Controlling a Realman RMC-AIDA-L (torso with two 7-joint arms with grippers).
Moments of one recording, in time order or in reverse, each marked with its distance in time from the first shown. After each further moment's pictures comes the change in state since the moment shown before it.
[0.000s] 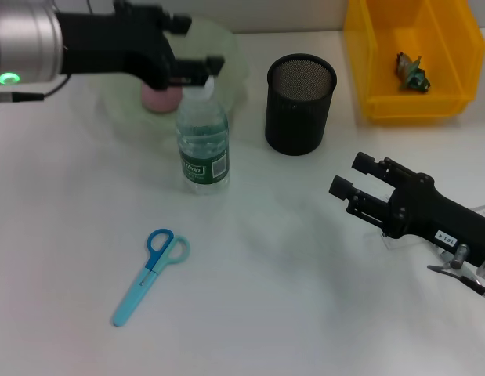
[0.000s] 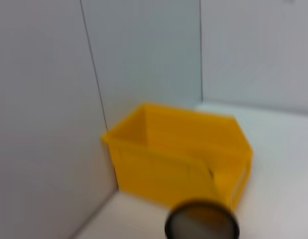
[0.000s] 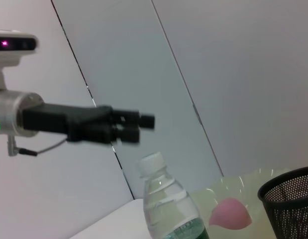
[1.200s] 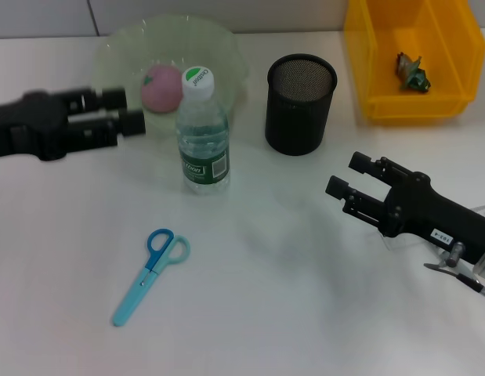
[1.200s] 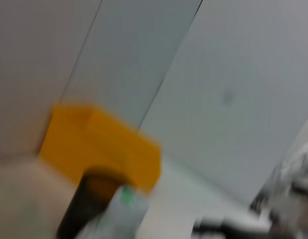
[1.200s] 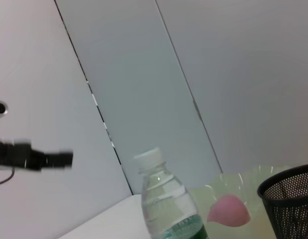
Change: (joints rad) left arm 0.087 0.061 -0.355 -0.372 -0.287 0.477 0.026; right arm 0.010 0.002 -0.003 -0.001 -0.003 0.017 -0.006
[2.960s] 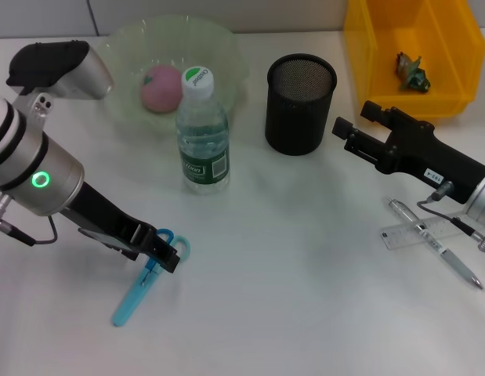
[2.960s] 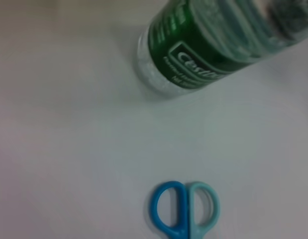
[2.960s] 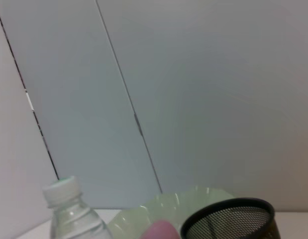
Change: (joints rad) left arm -0.300 -0.063 0.422 0.051 0.800 -0.051 -0.855; right arm 0.103 -0.001 0.038 -0.004 0.087 0.192 0.005
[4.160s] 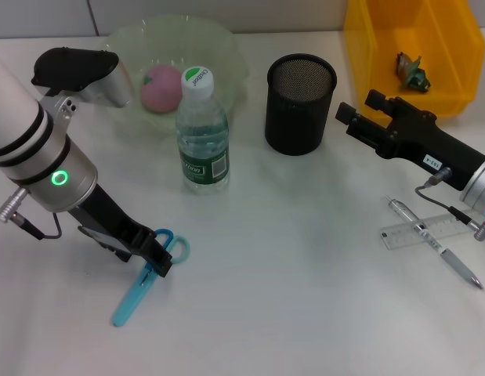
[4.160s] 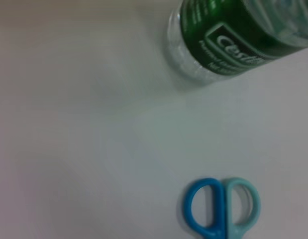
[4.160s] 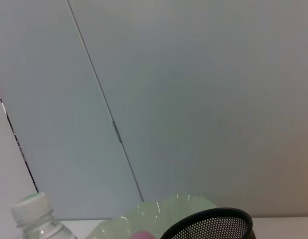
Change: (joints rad) left arm -0.104 -0.002 0.028 -0.150 0.094 -0.048 0.008; right arm 0.024 0.002 0.000 0.012 0.052 0.050 0.012
